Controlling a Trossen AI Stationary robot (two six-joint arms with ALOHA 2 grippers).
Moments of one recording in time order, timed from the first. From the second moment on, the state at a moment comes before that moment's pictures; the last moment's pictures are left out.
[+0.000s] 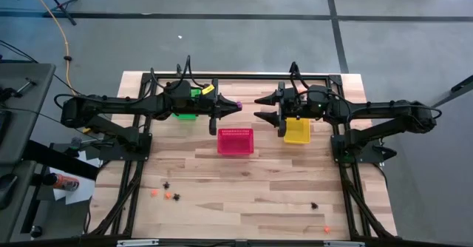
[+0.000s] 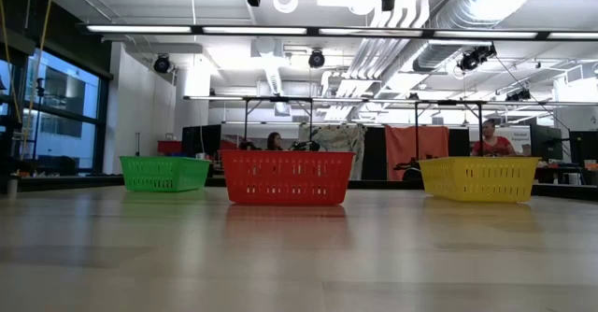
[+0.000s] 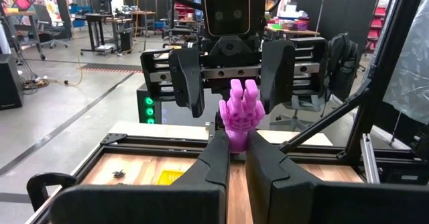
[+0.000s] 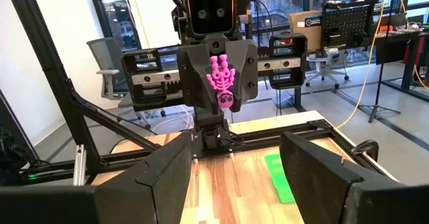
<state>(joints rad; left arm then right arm) 0.14 1.30 0.96 0.32 0.12 -0.03 -0.11 1.15 0.86 0.30 -0.08 0.13</state>
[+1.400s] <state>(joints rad) 0.83 1.37 1.14 -0.85 -0.09 -0.09 -0.11 1.15 0.86 0.21 -0.08 0.15</state>
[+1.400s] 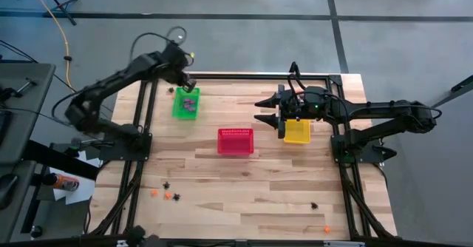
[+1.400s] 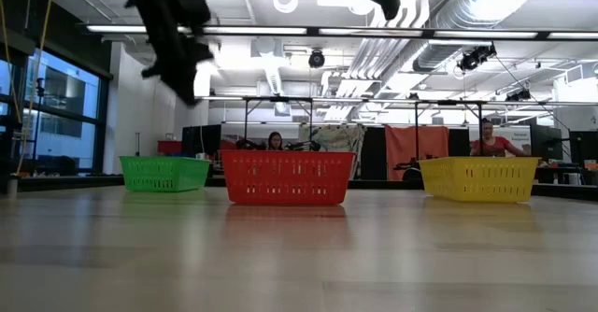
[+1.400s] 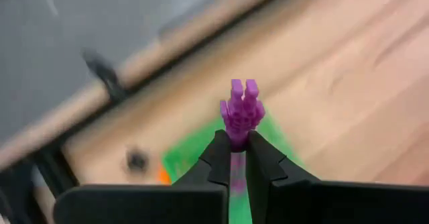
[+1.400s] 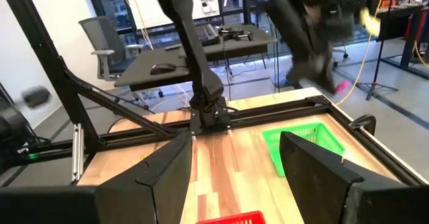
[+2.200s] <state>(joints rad) 0.78 1.65 1.05 -0.96 -0.01 -0.16 -0.11 1.15 0.86 0.16 -0.08 0.24</state>
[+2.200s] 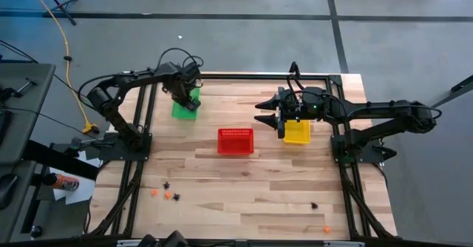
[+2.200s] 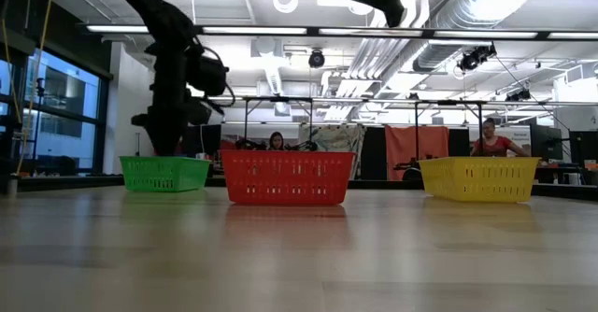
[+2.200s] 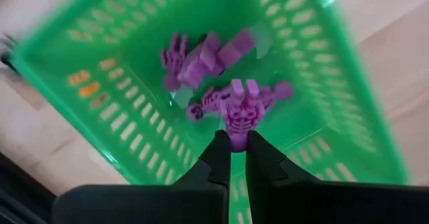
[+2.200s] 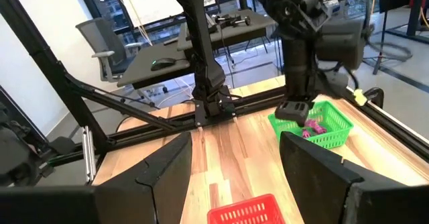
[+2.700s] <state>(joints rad) 0.78 1.65 0.94 -0.79 -0.01 -0.20 -0.11 1.15 0.86 0.16 -0.08 0.25</state>
